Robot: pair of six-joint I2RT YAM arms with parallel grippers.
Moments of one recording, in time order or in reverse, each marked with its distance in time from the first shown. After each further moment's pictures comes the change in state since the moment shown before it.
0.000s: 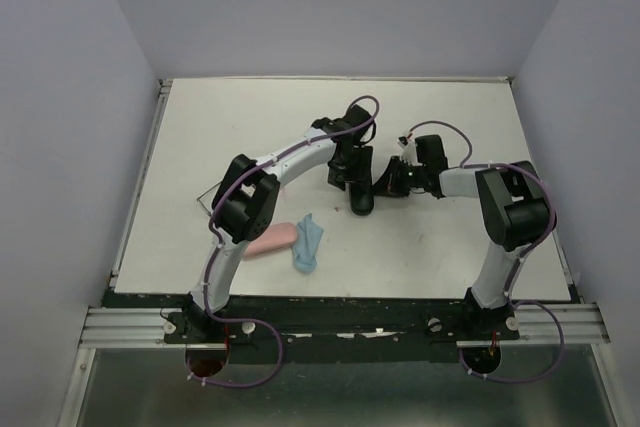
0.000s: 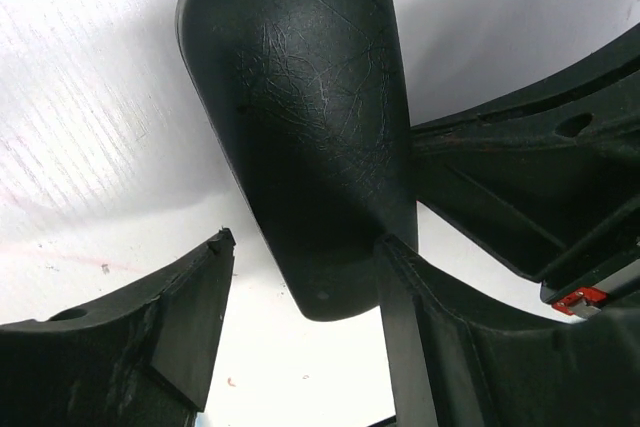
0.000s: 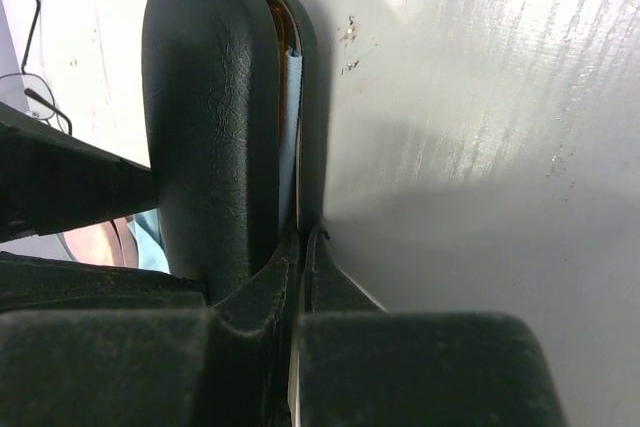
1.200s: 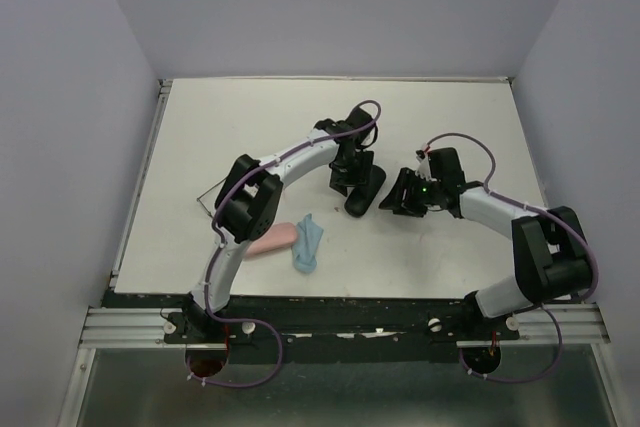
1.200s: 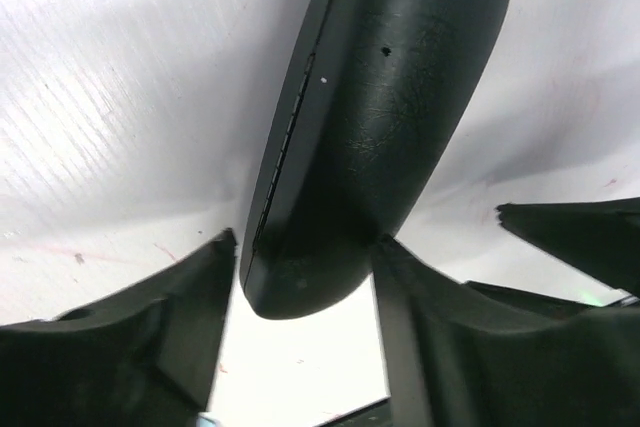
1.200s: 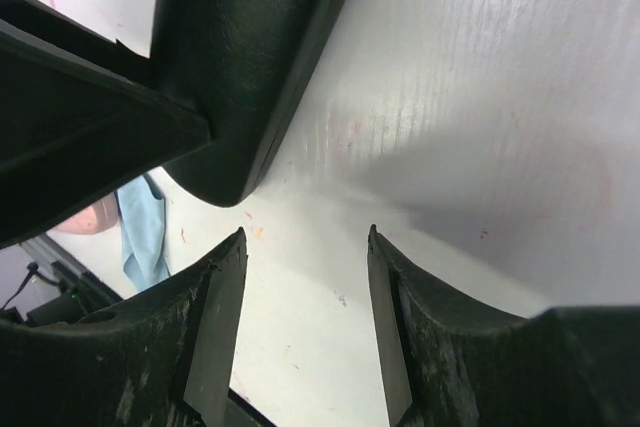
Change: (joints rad) left arm -0.010 0.022 0.018 -0.055 0.046 -0.020; right arm 0.012 -0.362 -0.183 -0.269 0.169 0.006
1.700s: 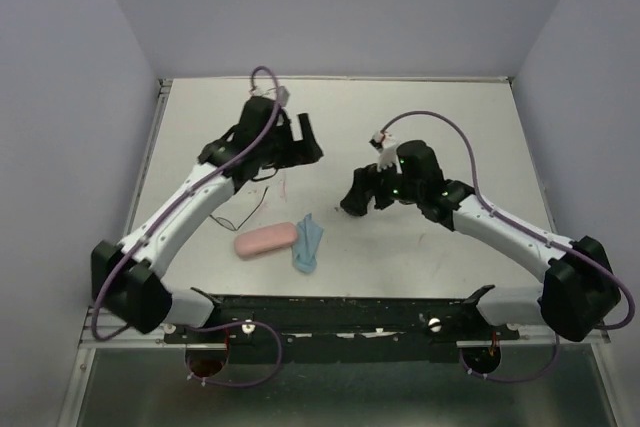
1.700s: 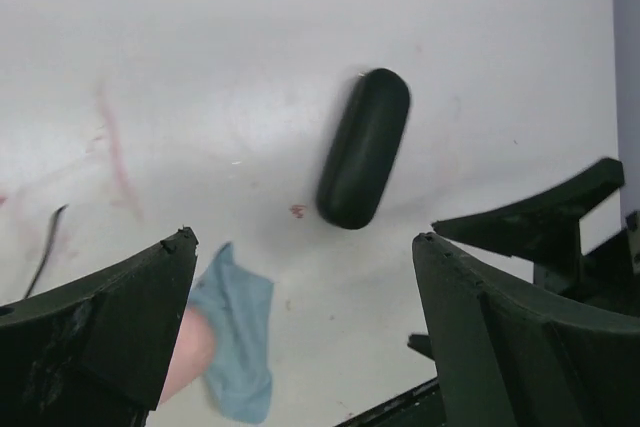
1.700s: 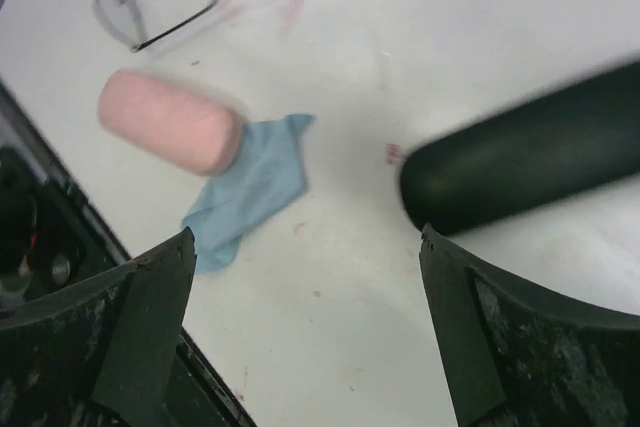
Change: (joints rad) left arm 0.143 -0.748 -0.531 0.315 -0.093 0.005; right arm 0.286 -0.232 0.112 -0.027 0.167 -0.207
